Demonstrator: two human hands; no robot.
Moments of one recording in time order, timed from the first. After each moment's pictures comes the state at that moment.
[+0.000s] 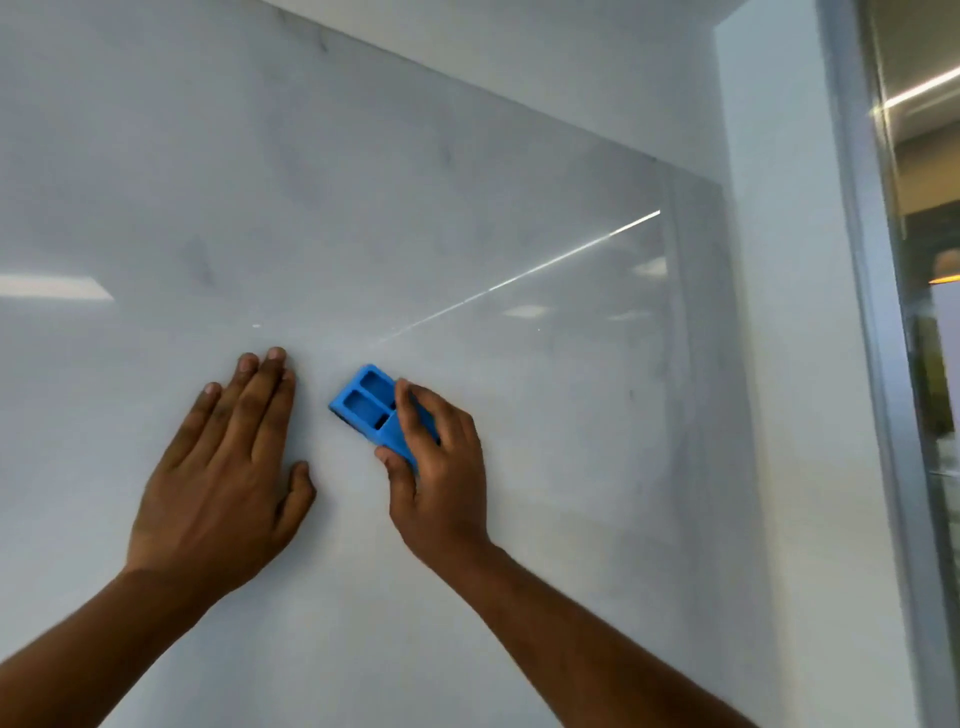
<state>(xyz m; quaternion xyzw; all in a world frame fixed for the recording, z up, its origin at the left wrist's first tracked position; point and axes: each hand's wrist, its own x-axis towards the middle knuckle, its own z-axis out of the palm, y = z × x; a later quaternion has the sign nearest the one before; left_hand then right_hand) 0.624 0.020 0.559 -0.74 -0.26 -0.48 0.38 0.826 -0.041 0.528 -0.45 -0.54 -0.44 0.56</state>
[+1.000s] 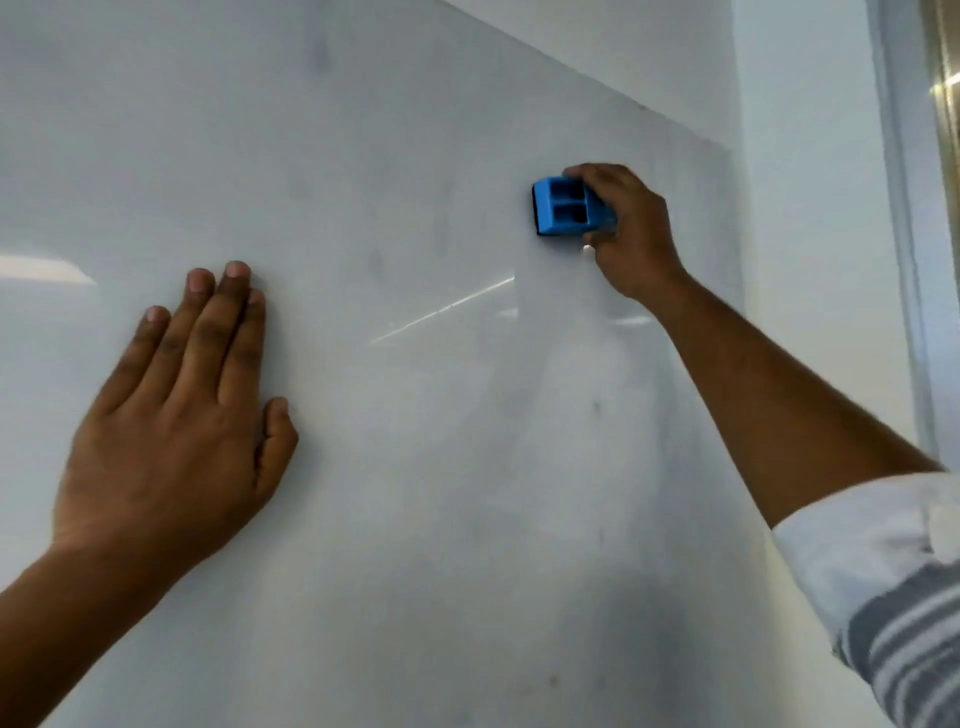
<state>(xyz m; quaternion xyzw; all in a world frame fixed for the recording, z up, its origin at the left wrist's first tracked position) 0.781 0.029 0.596 -0.67 -0.24 -0.56 0.42 1.152 -0.137 0.765 -0.50 -0.56 -0.46 0.48</state>
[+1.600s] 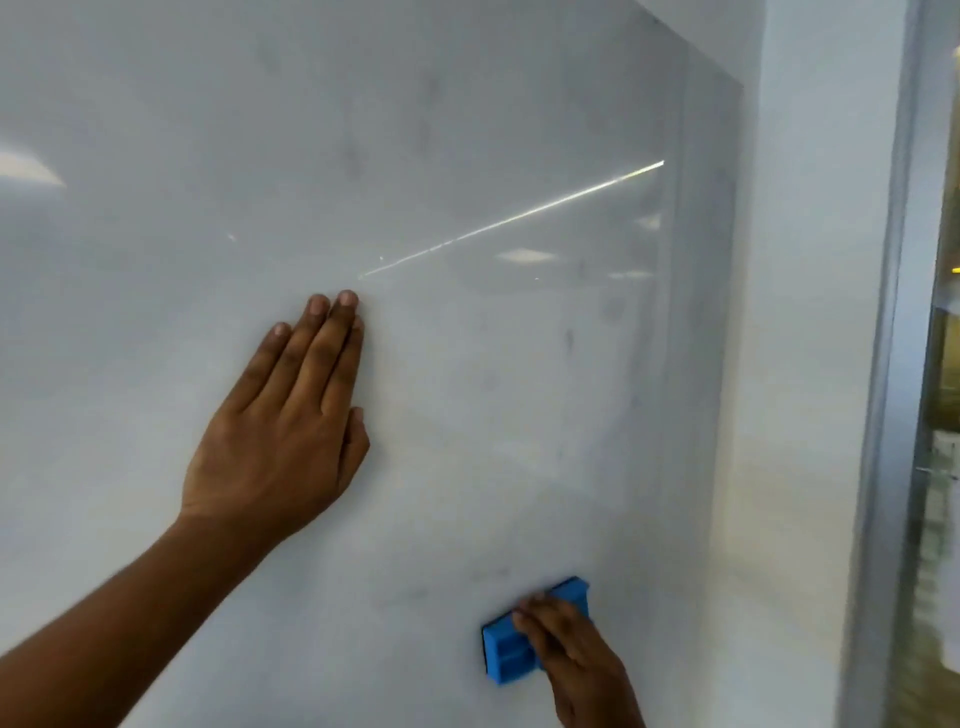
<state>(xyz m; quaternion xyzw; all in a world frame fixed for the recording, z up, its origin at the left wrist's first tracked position) 0.851 -0.001 0.513 -0.71 -0.21 -0.52 0.43 1.113 -0.149 0.300 -0.58 -0.59 -0.43 0.37</state>
